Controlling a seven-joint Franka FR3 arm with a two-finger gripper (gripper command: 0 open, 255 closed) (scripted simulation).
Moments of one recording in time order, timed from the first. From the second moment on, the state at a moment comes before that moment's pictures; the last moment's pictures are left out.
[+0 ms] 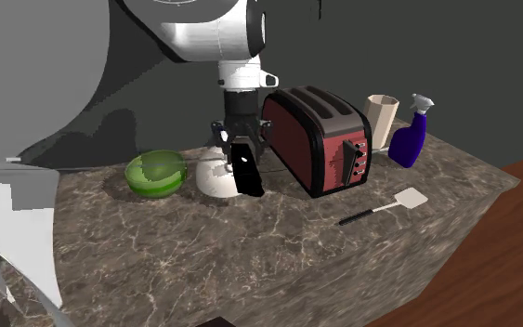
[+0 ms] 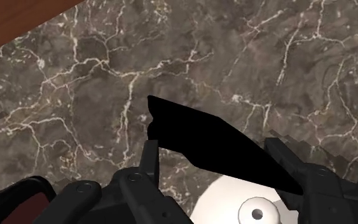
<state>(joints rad) 0.24 0.14 0.22 -1.82 -0.06 1.68 0.06</state>
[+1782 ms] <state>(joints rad) 0.51 0.53 0.37 -1.32 -0.09 1.65 0.40</state>
